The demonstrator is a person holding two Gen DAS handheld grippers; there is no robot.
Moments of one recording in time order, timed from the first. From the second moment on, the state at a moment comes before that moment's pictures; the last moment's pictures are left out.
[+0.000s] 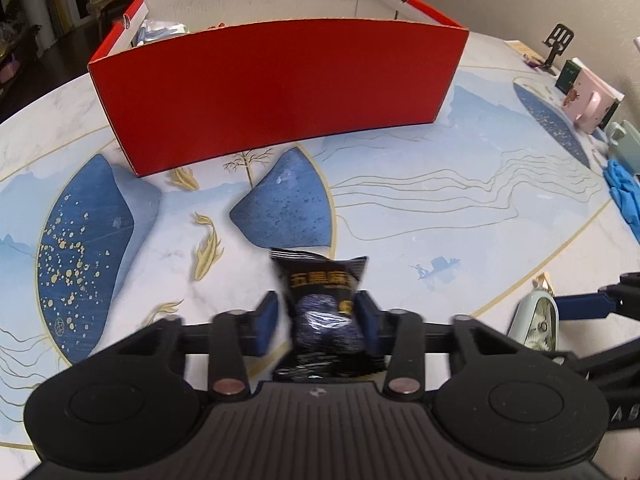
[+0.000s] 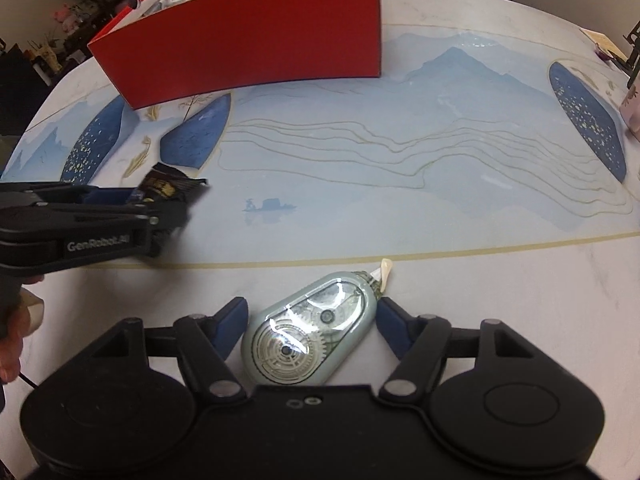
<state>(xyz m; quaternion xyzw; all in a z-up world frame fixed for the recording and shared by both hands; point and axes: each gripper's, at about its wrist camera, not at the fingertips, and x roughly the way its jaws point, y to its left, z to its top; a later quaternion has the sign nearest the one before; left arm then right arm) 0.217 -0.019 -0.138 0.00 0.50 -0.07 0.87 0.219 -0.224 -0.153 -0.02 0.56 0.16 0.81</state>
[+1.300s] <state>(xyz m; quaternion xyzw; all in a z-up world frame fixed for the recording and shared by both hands) 0.184 -0.010 -0.131 -0.04 0.51 -0.07 0.86 0.171 -0.237 -0.151 -0.17 0.52 0.26 0.79</state>
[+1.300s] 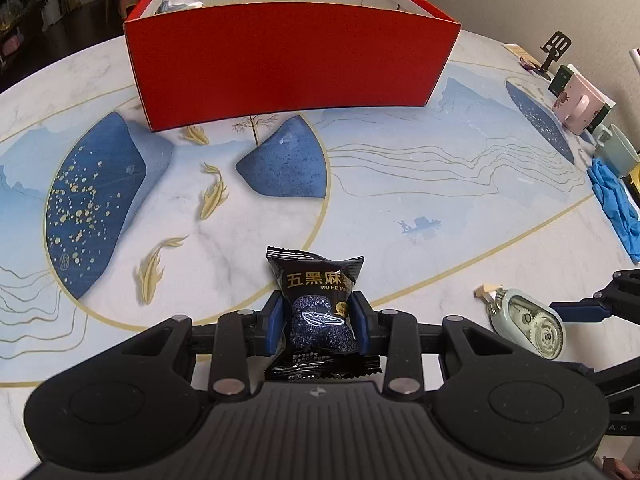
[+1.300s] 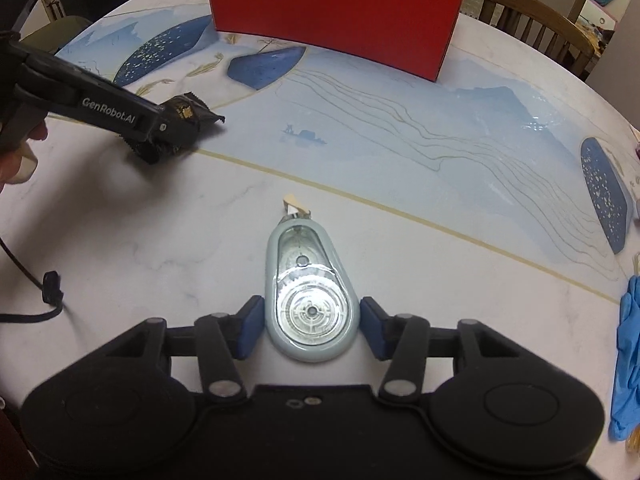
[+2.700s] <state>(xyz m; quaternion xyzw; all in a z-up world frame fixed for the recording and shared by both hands) 0.276 0.003 0.009 -0.04 0.37 -0.07 0.92 0.330 -0.188 -0.019 -0.05 0.40 0.24 0.88</state>
